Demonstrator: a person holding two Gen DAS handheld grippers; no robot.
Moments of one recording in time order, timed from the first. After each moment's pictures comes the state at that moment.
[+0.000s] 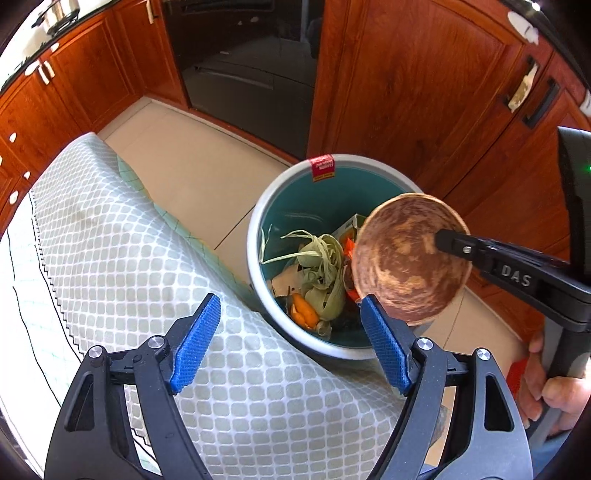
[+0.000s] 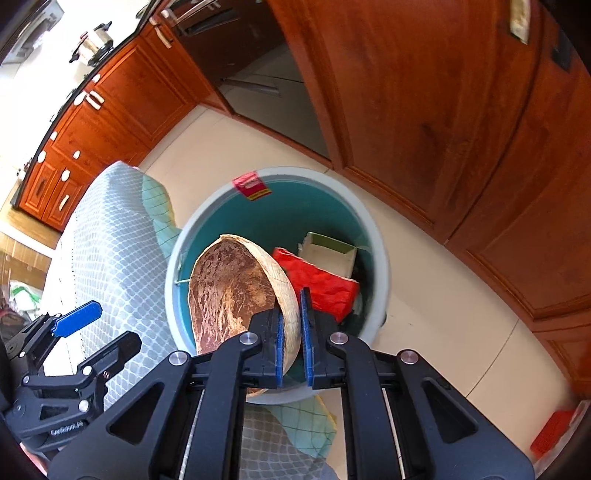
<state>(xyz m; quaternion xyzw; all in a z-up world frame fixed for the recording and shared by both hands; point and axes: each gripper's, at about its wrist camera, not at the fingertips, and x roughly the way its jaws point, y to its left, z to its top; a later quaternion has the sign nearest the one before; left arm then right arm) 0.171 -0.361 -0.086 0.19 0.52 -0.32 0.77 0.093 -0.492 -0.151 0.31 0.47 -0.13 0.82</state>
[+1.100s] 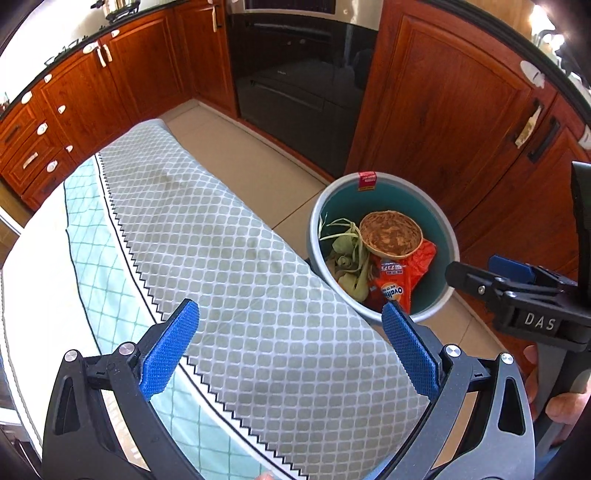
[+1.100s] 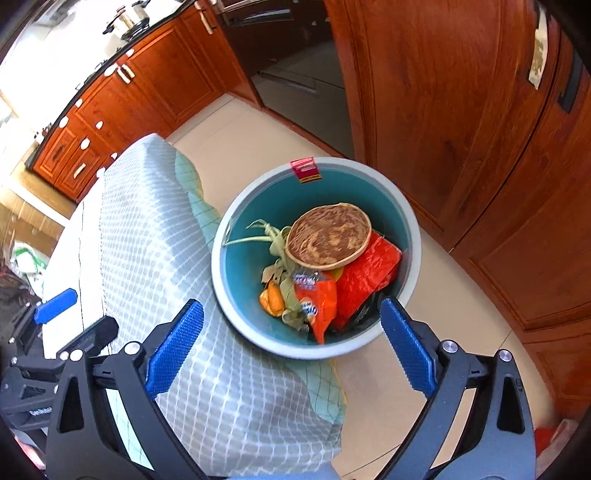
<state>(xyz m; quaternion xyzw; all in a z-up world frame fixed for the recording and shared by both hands) 0.138 -0.279 -0.032 0.15 0.49 -0.26 0.82 0.065 -0.436 -0.111 0.26 0.48 -0.10 0.83</state>
